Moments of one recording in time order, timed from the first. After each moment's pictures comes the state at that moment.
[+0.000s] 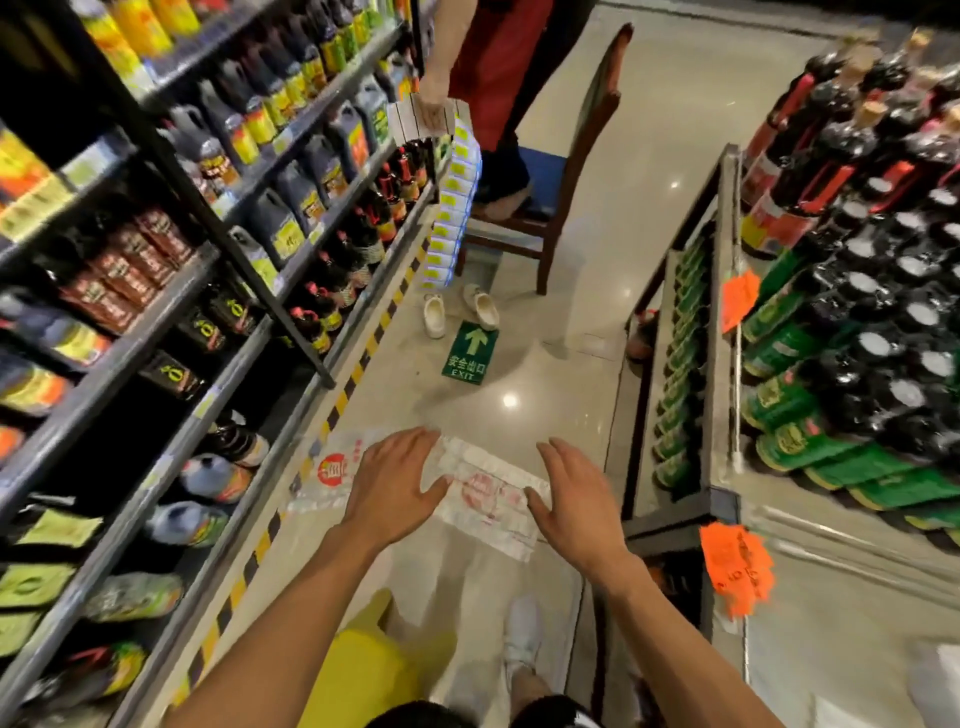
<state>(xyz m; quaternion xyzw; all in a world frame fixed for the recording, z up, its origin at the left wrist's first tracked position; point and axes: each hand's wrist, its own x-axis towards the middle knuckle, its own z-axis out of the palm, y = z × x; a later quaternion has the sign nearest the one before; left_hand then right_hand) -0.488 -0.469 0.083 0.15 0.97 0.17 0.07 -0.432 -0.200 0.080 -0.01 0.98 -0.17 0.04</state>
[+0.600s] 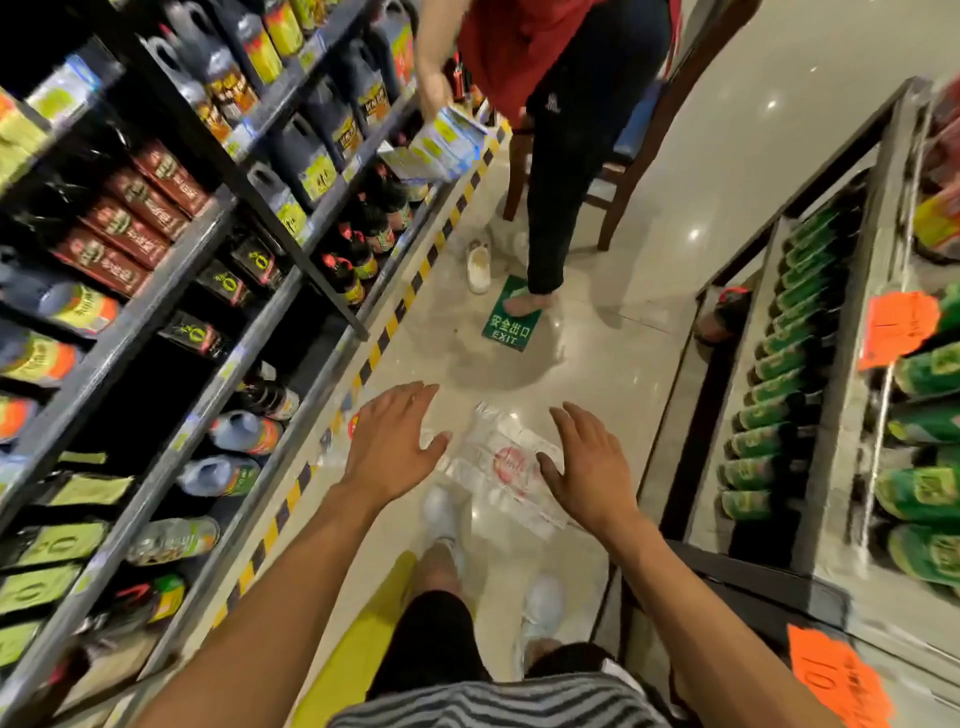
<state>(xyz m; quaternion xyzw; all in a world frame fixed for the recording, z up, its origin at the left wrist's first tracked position) -0.624 -0.512 0.038 0.09 0.98 0.13 0.10 -0.590 -0.226 0.023 -0.05 0.97 -0.19 0.12</state>
